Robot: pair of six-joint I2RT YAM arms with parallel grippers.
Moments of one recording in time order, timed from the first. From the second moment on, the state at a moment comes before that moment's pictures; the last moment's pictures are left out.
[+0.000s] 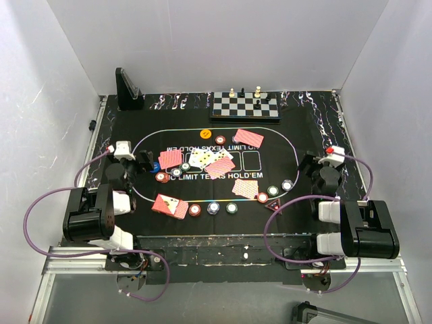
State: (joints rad) left arm 0.13 1.51 0.23 1.20 0.20 -0.10; right arm 0.00 1.33 0.11 1.09 0.19 0.13
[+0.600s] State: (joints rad) left arm 0.07 1.51 0.29 1.05 0.15 -0.04; right arm -0.01 1.34 0.24 0.93 0.17 0.12
